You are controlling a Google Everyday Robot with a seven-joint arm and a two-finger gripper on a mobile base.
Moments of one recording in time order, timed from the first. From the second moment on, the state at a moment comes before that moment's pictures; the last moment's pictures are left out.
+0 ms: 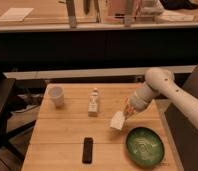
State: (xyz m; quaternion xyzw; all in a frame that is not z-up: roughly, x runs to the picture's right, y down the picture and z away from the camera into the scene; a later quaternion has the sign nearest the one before) arm 0.162 0.139 0.732 -0.28 -0.34 -0.26 0.86
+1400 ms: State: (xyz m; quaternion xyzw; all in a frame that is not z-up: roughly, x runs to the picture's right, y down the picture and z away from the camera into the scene) arm 0.197 0.170 0.737 -0.28 -0.33 -0.22 0.87
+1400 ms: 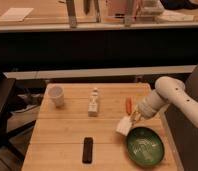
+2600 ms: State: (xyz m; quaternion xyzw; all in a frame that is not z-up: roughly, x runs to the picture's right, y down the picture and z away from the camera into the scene) arm 0.222 0.188 0.734 -0.29 -0.32 -0.19 0.88
